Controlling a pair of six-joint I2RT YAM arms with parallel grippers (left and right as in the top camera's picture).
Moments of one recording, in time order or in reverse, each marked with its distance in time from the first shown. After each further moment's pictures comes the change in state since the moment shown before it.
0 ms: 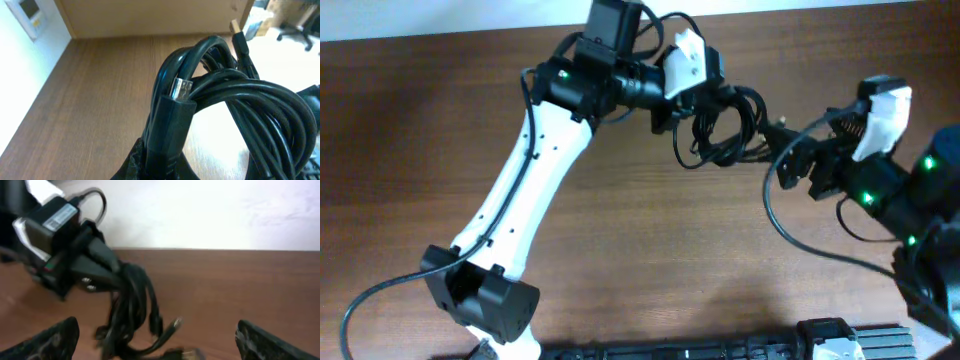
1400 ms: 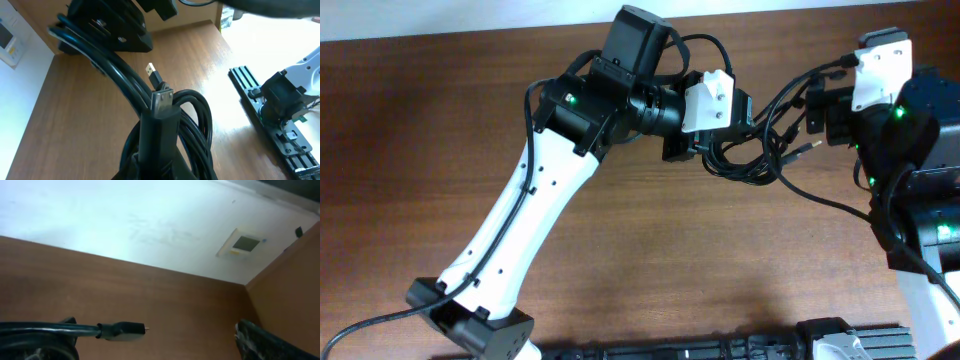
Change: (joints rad) left arm -0.112 -0.095 0.025 -0.157 -0.068 0.129; right arm 0.031 0.145 0.009 0.188 0.581 -0.360
